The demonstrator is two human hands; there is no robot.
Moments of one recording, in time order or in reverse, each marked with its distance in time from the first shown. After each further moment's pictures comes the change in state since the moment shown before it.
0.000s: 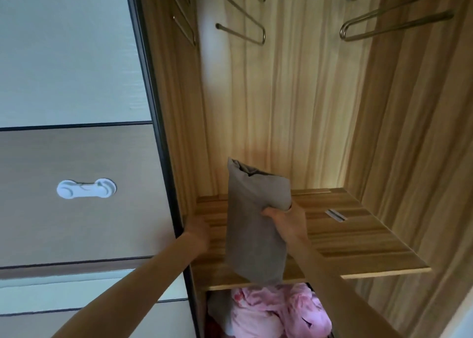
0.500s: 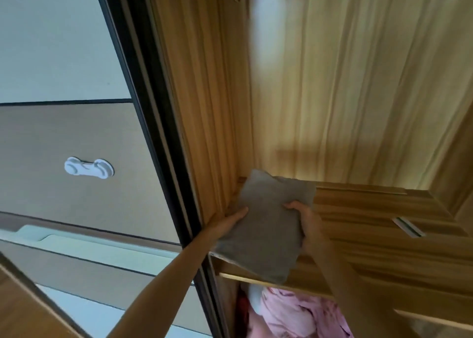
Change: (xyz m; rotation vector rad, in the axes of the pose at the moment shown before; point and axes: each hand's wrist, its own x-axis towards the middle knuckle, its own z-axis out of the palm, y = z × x) left_hand 0.031 -0.024 0.050 -0.819 0.132 -0.444; right_hand 0.085 0.057 0.038 0.281 -0.295 0.527
